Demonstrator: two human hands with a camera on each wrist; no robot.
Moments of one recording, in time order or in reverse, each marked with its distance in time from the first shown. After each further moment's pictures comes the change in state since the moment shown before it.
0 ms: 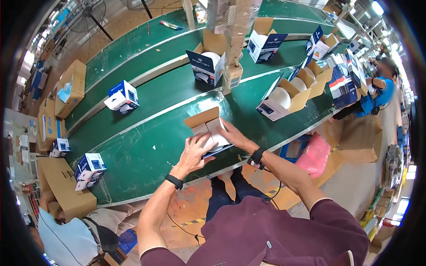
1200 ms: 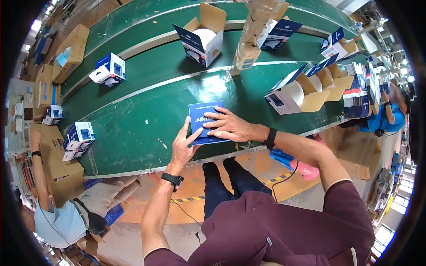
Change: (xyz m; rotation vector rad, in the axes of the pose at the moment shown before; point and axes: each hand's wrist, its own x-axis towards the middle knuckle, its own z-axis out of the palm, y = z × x) left_hand -0.046 0.004 0.063 -0.217 0.383 -0.403; right_hand -0.001 -0.038 -0.030 -0.537 -0.553 -0.697
